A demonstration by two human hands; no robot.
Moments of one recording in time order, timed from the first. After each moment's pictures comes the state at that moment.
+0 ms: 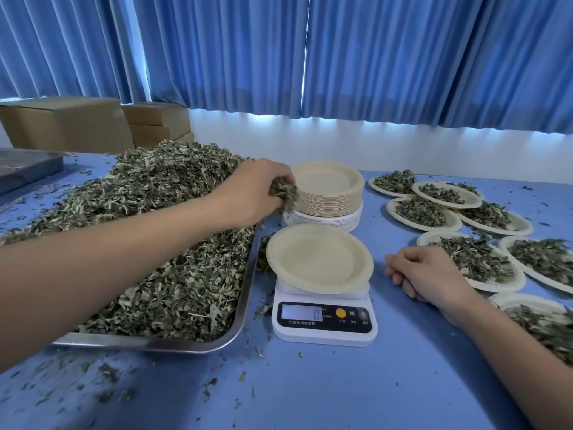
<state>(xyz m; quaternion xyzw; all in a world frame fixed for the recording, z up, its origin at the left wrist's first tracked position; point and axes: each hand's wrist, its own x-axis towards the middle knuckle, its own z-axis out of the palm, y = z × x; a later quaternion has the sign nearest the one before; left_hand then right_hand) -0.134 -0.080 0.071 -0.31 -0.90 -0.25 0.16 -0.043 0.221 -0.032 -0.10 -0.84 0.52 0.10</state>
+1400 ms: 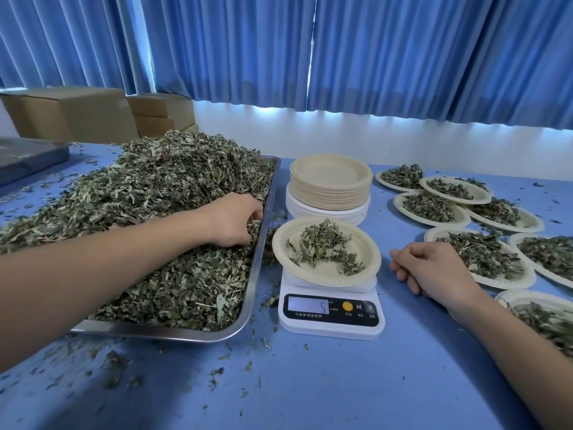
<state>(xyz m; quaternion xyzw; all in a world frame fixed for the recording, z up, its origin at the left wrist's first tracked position) -0.154 -0.115 0.026 -0.24 -0.97 -0.07 0.00 -0.039 0.213 -0.031 -0.09 -0.85 0.50 0.12</state>
